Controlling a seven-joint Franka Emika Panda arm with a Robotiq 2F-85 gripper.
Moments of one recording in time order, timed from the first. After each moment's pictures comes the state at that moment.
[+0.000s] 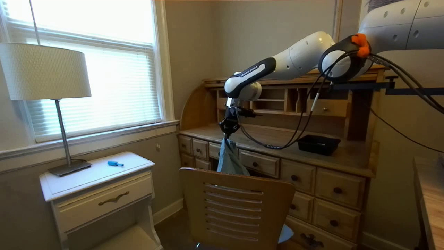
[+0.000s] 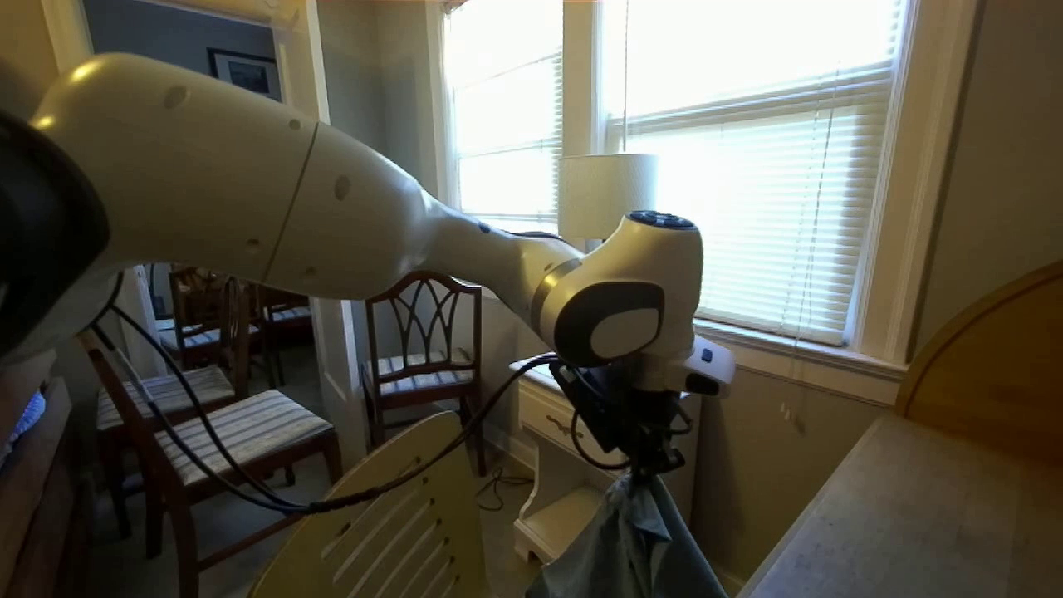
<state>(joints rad) -0.08 1.43 -0.14 -0.54 0.34 2.15 0.10</state>
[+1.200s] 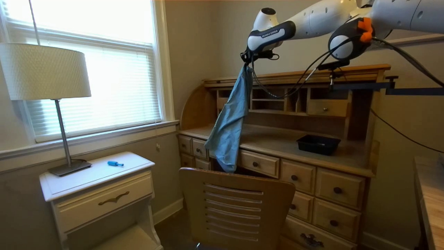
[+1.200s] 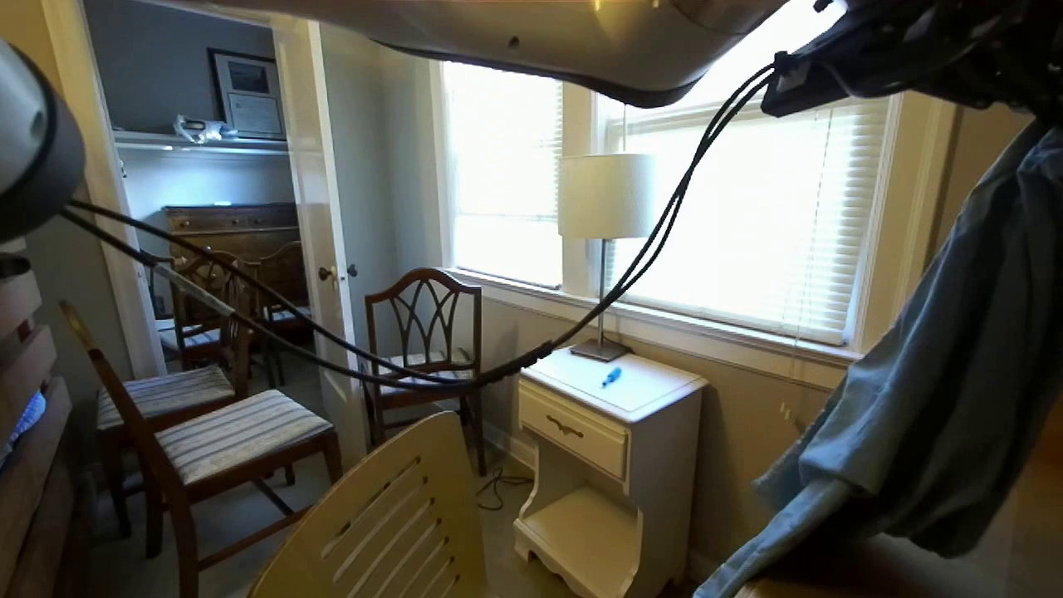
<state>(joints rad) -0.22 1.19 -0.49 -0.39 0.16 2.49 0.31</state>
